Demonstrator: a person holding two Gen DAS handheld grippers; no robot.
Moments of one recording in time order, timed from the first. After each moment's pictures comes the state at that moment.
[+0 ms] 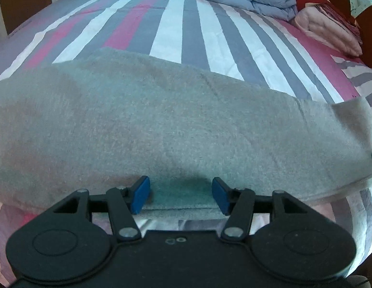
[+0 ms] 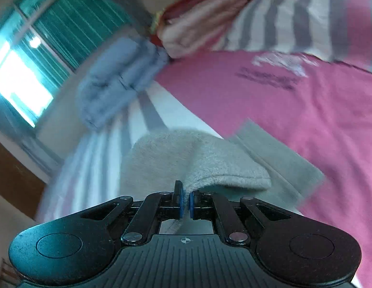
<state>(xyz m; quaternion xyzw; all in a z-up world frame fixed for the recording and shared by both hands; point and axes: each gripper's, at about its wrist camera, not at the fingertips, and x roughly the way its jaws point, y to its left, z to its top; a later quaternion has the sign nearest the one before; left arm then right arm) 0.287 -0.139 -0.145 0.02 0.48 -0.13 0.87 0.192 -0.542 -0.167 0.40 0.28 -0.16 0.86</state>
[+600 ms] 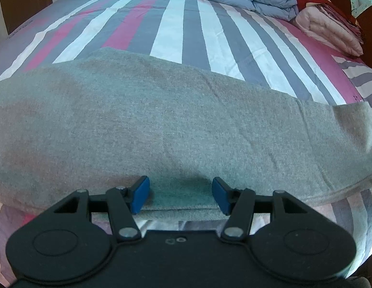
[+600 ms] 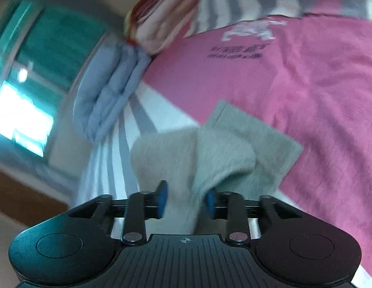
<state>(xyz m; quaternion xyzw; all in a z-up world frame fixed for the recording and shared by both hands) 0.287 -0.138 -0.146 0.03 0.48 -0.12 0.87 0.160 -0.596 -0.194 0.56 0.23 -0.13 0.79</state>
